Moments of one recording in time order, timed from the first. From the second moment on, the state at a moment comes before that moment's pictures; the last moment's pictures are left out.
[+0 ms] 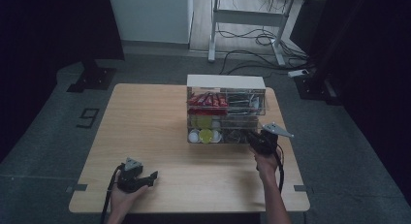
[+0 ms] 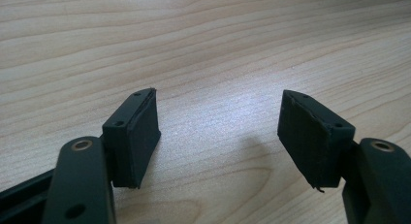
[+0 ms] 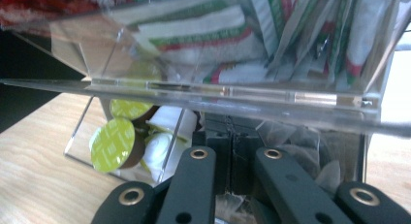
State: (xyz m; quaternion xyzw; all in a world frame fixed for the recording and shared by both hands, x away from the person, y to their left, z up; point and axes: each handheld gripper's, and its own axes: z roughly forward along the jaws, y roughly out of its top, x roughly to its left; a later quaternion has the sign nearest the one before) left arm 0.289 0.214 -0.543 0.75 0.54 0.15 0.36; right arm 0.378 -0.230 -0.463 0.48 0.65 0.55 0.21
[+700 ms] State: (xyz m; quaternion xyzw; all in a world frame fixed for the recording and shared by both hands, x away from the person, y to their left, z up) left arm 0.286 0.212 -0.543 0.75 0.54 0.16 0.36; right arm 0.386 -0.223 -0.452 0.47 0.64 0.57 0.21
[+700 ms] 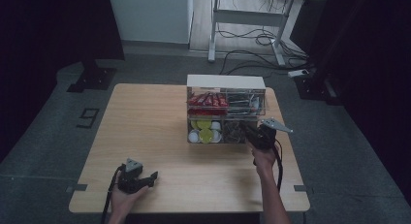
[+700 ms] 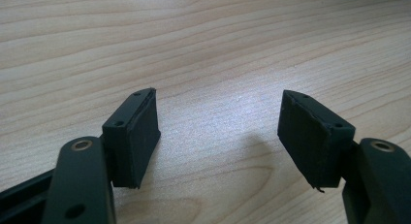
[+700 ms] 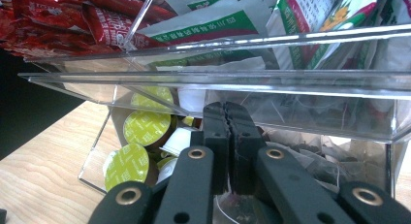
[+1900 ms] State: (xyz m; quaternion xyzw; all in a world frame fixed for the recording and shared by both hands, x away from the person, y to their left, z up) left arm 0.307 0.146 -0.495 0.75 0.50 0.19 0.39; right arm 0.383 -0.229 -0.451 0.47 0.63 0.59 0.20
